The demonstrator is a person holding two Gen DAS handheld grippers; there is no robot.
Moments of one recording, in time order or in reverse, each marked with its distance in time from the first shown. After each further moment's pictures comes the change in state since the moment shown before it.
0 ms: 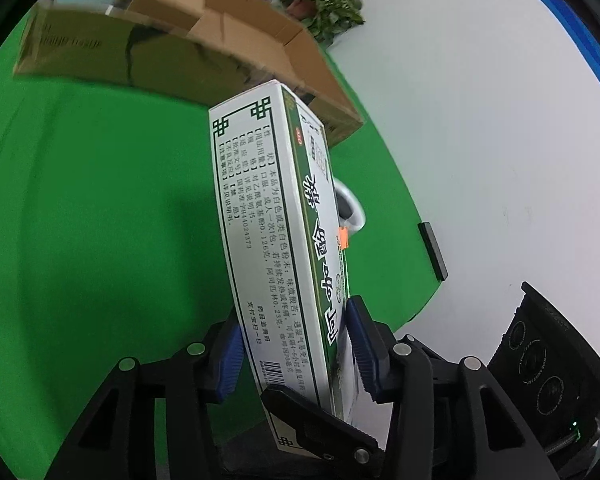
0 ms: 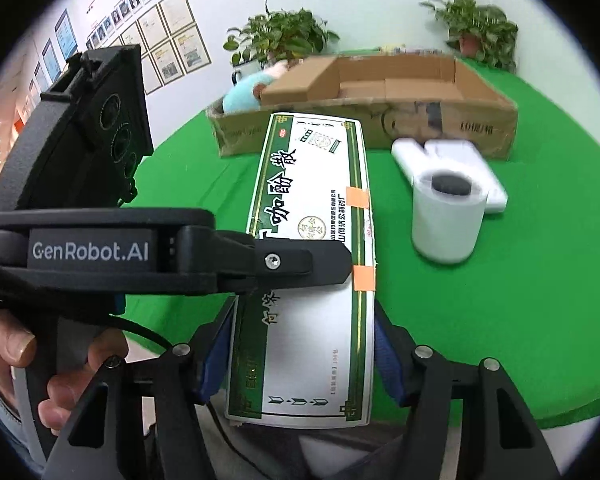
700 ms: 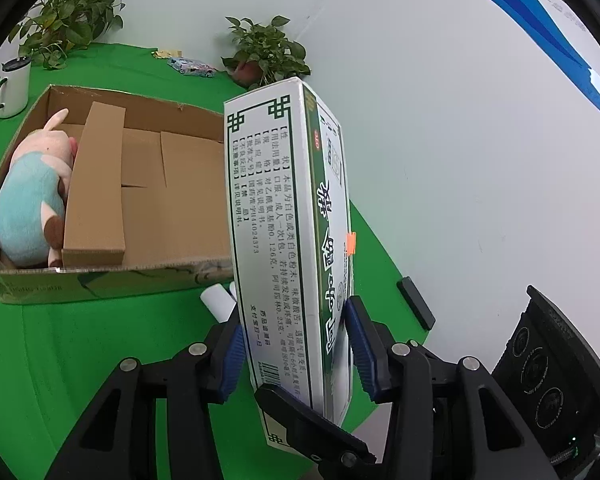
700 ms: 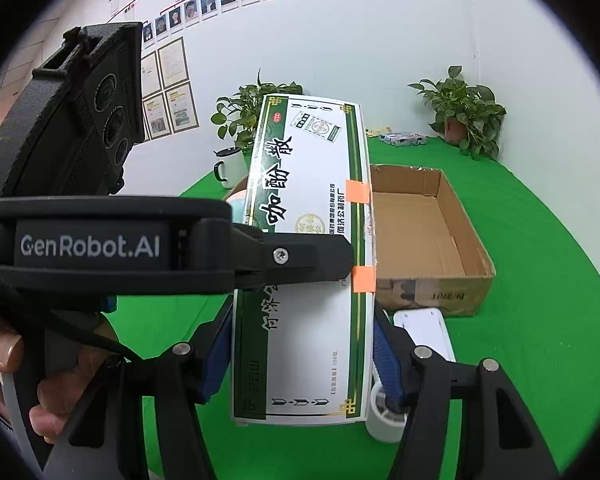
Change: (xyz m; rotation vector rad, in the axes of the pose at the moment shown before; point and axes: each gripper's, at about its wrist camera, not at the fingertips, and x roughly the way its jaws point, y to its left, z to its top) left arm -0.057 -0.068 0.132 0.184 -0.138 -0.008; right arm -0.010 -0.002 0.129 -0.055 -0.220 -0.101
